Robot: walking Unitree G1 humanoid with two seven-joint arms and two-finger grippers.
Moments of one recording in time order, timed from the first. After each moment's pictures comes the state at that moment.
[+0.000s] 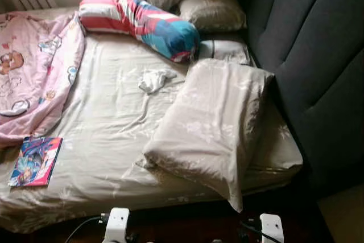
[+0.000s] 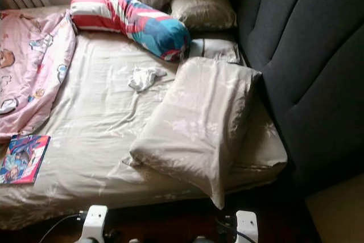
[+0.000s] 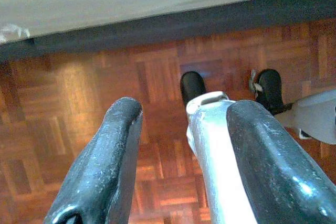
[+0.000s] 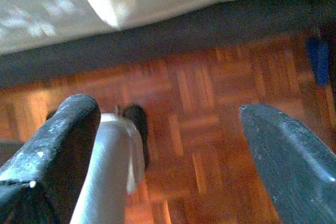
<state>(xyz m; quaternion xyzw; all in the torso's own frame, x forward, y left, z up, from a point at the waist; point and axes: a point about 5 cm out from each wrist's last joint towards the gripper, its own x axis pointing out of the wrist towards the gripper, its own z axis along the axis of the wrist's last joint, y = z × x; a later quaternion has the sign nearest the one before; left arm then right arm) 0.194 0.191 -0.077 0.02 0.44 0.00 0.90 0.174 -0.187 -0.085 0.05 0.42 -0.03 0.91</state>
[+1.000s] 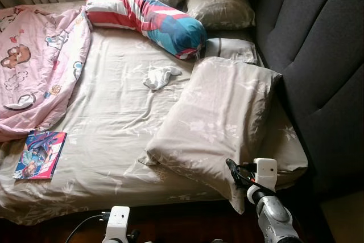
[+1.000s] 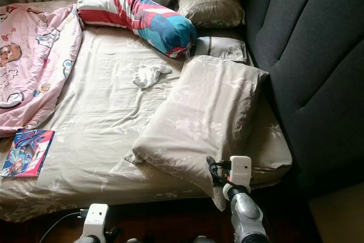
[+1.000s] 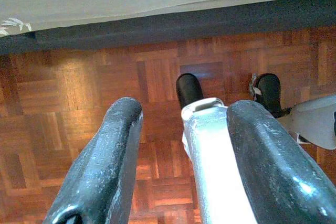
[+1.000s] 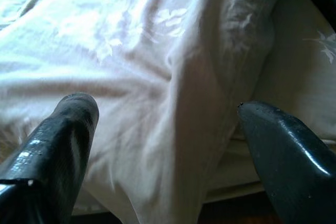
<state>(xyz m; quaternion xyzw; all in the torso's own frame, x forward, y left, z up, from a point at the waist) 0.199 0.189 -0.075 0.02 0.43 0.00 0.90 0.273 -0.171 -0.010 0.05 0.17 0.03 0.98</state>
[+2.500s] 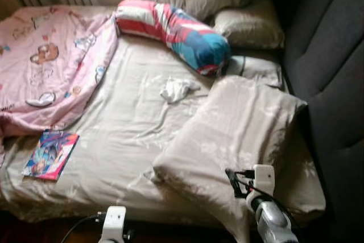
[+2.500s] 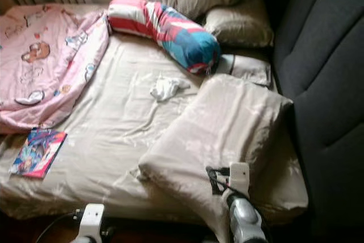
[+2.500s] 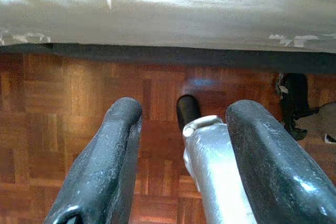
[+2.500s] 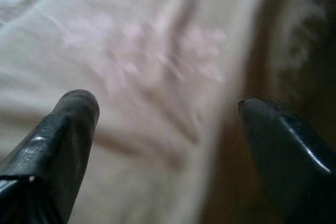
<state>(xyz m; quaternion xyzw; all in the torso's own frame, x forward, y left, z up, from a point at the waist) 0.198 0.196 -0.074 0.03 0.43 0.01 0.90 0.259 -0.171 -0.029 0.06 0.25 0.00 0.97</state>
